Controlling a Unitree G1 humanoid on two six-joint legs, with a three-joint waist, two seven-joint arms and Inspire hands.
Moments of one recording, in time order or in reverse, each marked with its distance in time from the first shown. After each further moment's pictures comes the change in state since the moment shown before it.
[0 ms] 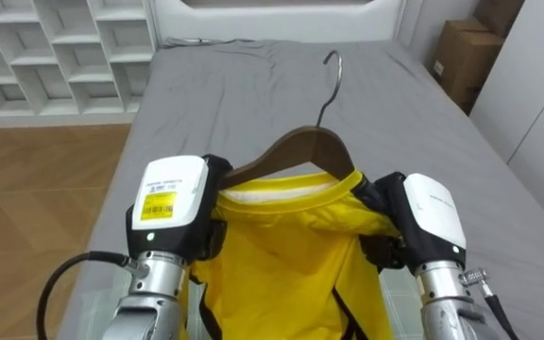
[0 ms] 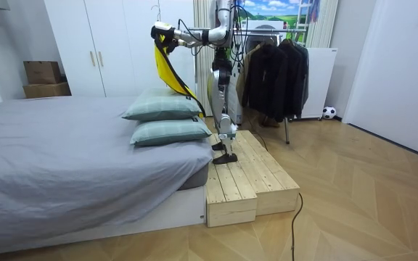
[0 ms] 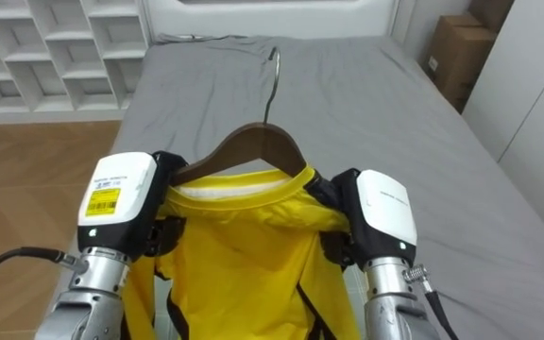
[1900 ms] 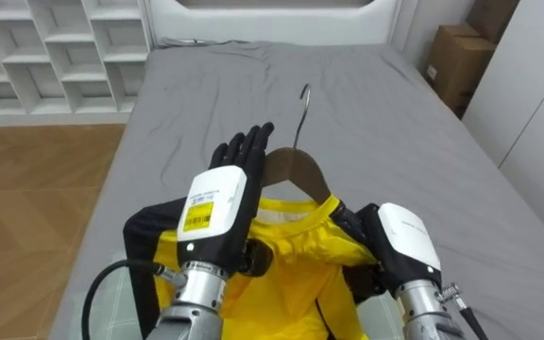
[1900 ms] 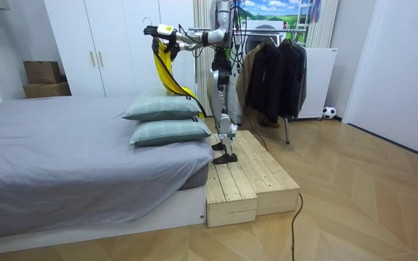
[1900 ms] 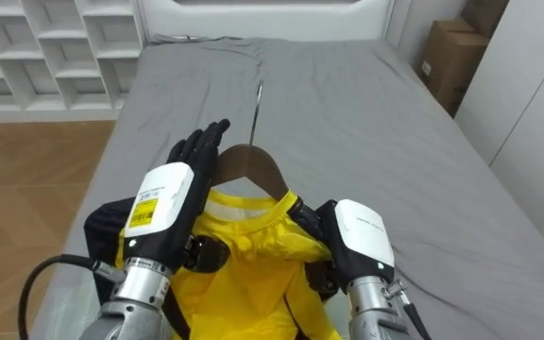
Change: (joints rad) left arm 0.001 -0.065 -0.108 0.000 -0.176 -0.034 0.012; right arm -0.003 0.019 0.059 0.104 0.010 0.022 0.056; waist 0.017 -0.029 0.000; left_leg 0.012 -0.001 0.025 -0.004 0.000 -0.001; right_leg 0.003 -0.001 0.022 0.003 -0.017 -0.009
